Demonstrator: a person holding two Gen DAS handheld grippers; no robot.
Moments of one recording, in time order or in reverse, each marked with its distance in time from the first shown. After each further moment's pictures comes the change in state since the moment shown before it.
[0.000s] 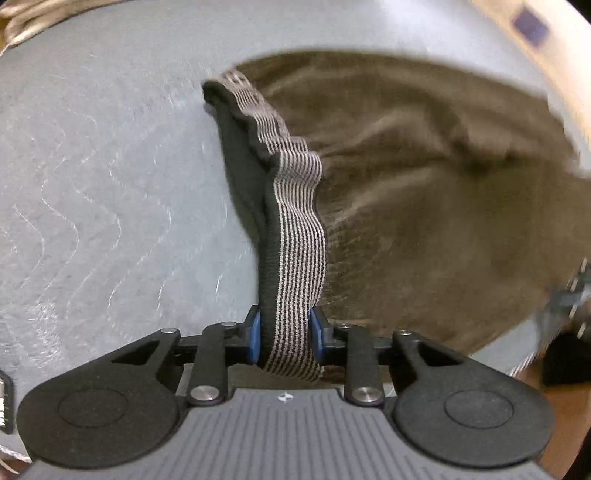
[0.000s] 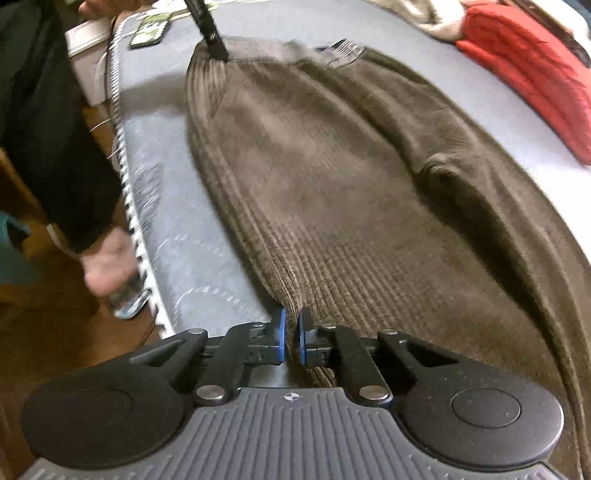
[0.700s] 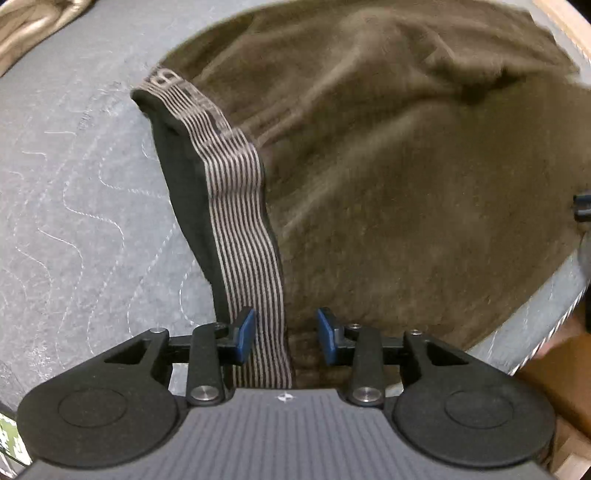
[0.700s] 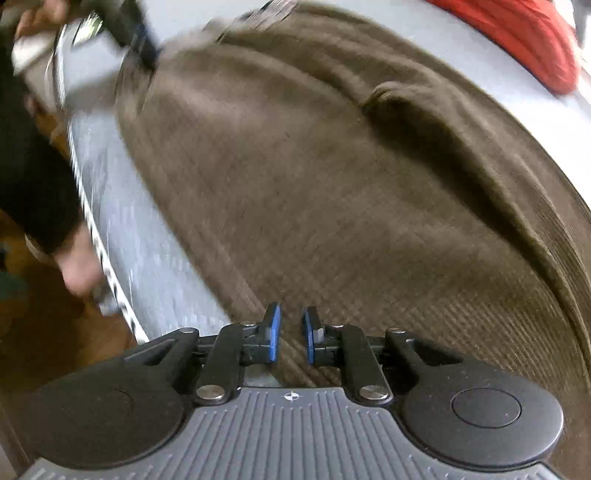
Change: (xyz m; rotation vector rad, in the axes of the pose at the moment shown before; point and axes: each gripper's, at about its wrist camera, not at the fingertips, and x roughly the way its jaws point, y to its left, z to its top) left arm 0.026 -0.036 0.014 0.154 0.040 0.066; right arm 0.010 -0.029 -0.005 0.208 0.076 -0.064
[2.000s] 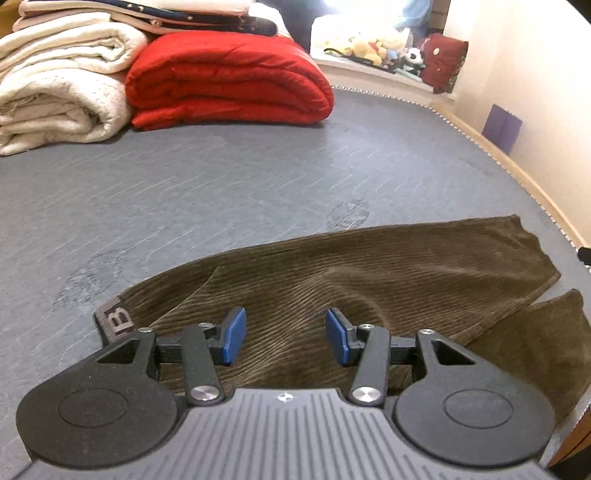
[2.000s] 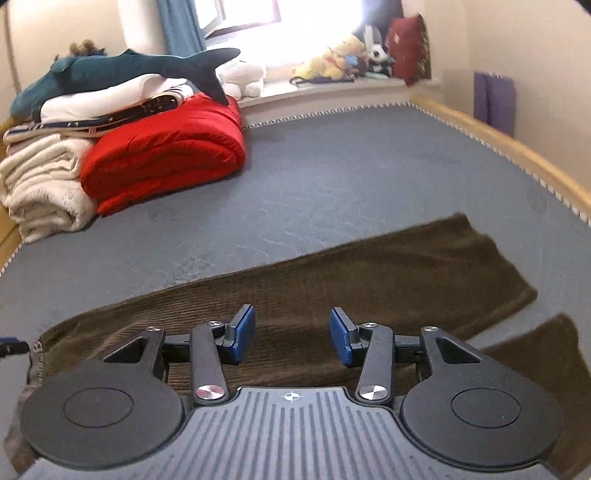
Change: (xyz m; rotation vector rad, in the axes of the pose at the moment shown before) left arm -0.060 -0.053 0.127 -0.224 -0.536 -0.055; right arm -0.139 -0.199 -0.043 0.866 -0.530 -0.415
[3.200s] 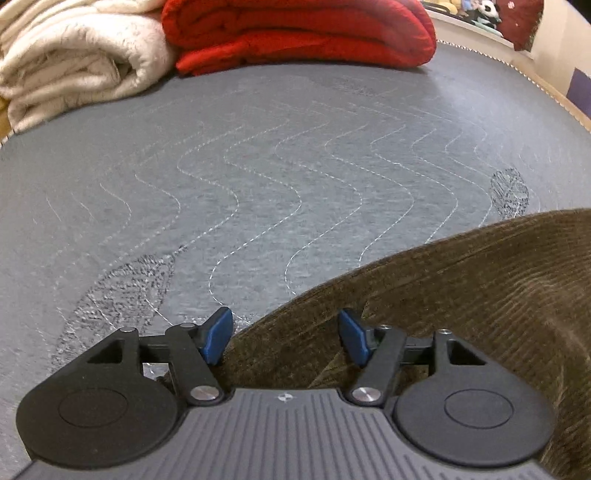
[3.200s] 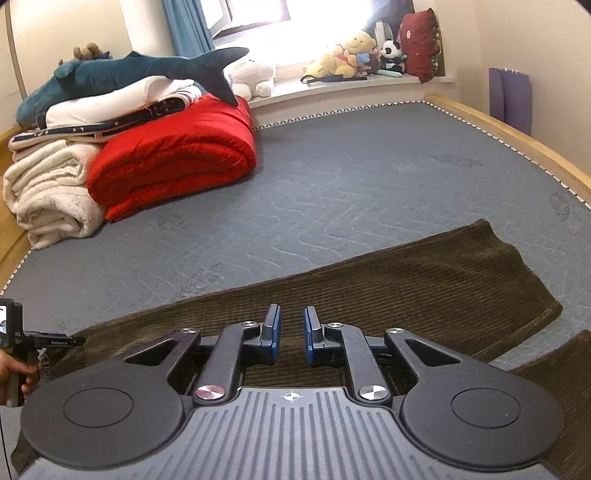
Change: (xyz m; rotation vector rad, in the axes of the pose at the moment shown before) left arm 0.186 0.115 0.025 -0.007 0.136 0.208; right arm 0.026 -0.009 0.026 0.028 0.017 0.051
